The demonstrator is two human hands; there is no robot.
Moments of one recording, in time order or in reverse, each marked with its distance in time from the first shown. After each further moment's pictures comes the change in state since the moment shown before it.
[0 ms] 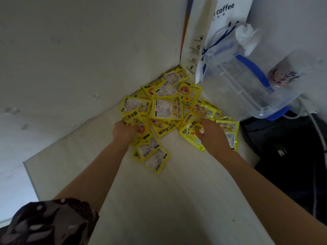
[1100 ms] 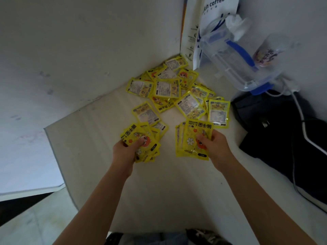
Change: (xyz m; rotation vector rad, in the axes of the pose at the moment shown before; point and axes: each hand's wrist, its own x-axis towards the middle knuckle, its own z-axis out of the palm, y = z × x) left_hand -0.159 -0.104 -0.029 -0.525 -0.138 -0.026; right_hand -0.141 0.012 0.000 1.128 -0.062 0.374
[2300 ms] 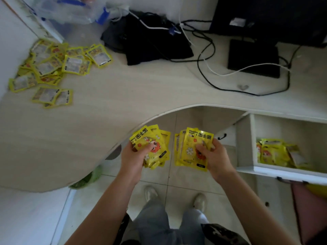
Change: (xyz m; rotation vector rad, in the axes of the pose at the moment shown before) left_hand -0.263 -0.209 -0.051 0.487 -0.672 -0.031; right_hand -0.428 0.279 -0.076 0.572 0.697 0.054
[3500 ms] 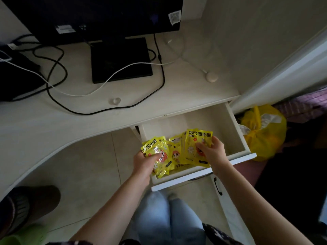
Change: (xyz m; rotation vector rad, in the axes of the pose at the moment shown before) left_hand -0.013 -0.156 0.433 0.498 -0.239 -0.242; right_hand 0.096 -0.050 -0.406 -0.027 0.489 0.116
